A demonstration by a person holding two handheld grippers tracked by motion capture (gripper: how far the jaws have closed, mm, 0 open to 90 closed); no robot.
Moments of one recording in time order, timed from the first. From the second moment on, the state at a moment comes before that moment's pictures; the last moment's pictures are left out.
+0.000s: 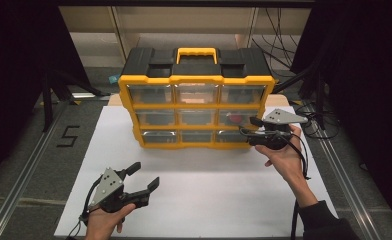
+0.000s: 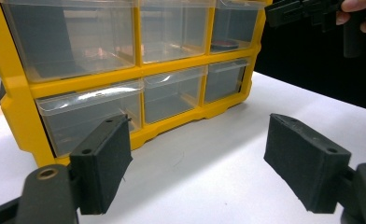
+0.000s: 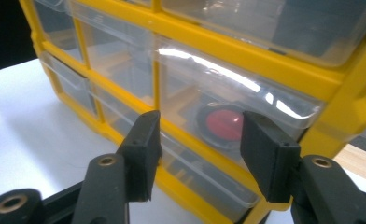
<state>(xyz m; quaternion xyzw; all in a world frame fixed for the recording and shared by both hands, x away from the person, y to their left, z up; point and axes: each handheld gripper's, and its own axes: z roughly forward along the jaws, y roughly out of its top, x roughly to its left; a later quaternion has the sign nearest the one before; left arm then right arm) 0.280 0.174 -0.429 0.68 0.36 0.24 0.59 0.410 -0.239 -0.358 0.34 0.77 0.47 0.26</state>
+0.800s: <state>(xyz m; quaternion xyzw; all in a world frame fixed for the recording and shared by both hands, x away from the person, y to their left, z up) 0.281 0.171 -0.429 0.69 0.36 0.24 0.59 0.361 -0.230 -0.357 0.30 0.76 0.51 0.25</state>
